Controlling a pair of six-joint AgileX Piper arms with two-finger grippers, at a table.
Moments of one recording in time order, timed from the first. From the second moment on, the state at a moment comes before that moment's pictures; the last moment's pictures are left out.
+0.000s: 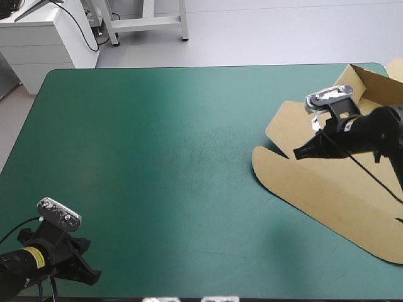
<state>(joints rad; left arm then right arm) -0.42 0.55 -0.75 0.00 1.25 0.09 0.14 1.23 -1.38 0.14 1.18 -0.24</state>
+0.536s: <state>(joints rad) -0.42 0.44 -0.74 0.00 1.22 0.09 0.14 0.73 -0.89 0.19 1.10 -0.22</state>
